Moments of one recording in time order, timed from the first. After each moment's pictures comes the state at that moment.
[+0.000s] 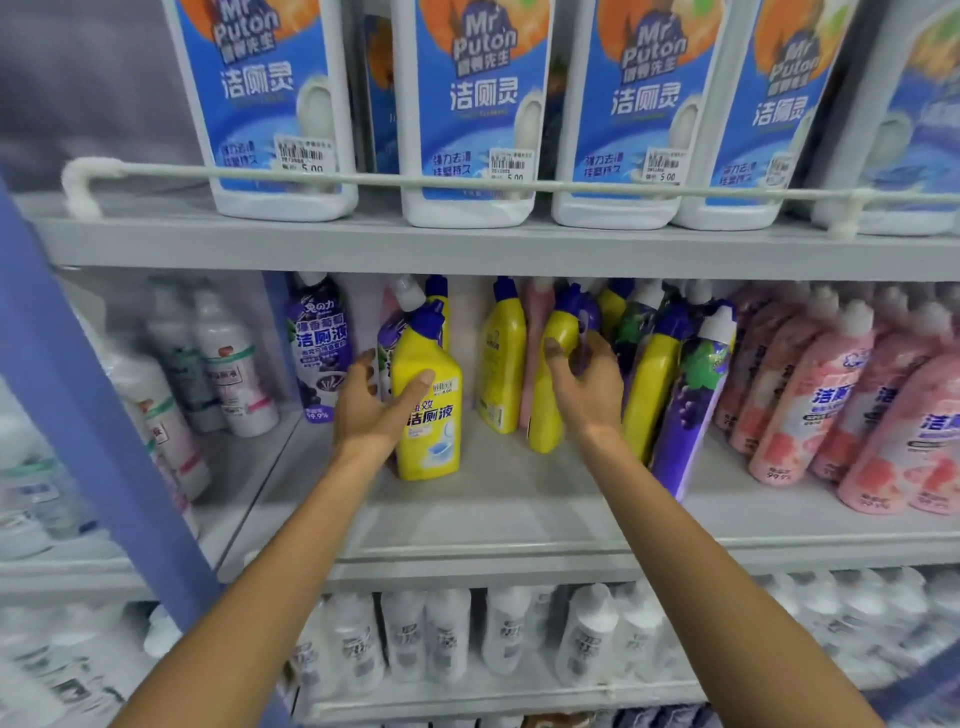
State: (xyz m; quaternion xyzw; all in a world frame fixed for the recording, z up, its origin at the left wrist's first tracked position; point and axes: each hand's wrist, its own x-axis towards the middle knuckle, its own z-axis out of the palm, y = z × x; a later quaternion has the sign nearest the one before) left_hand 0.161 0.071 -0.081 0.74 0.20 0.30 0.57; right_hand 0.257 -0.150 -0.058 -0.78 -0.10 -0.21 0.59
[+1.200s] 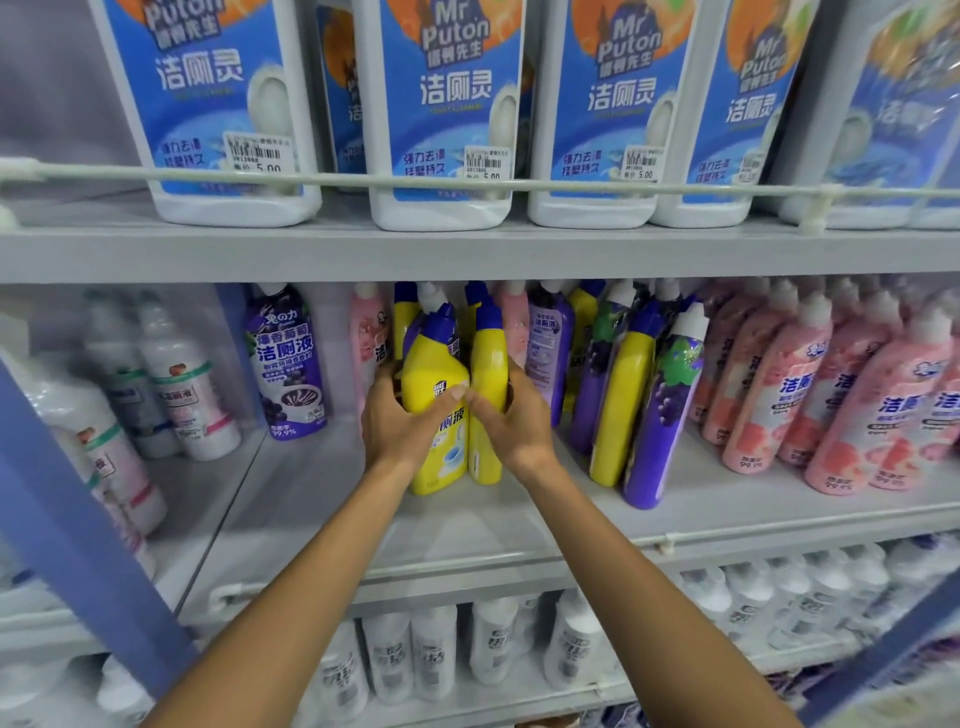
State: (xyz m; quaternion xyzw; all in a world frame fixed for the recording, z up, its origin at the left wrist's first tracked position) left_hand 0.202 0.034 -0.100 0.75 0.15 0.31 0.56; right_hand 0.240 -0.108 -0.095 -0.78 -0.19 -0.13 0.59
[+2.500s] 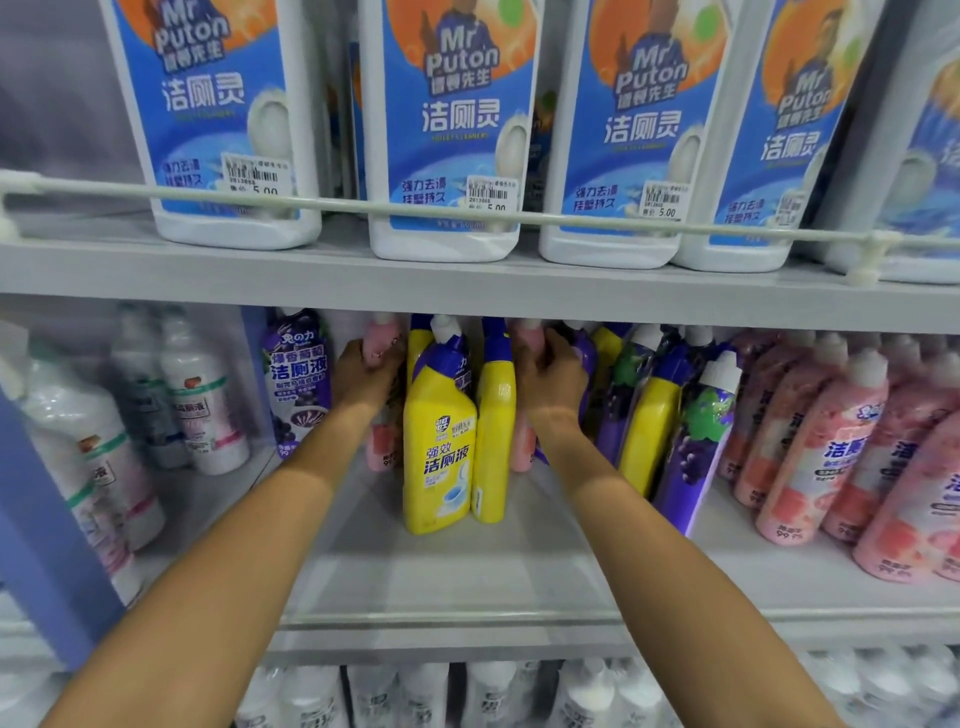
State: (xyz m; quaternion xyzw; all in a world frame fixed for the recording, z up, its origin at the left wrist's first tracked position) left_hand 0.271 0.114 -0.057 0.76 0.21 0.32 0.53; right_hand 0.348 -0.101 -0.055 -0.77 -0.11 -0.24 0.58
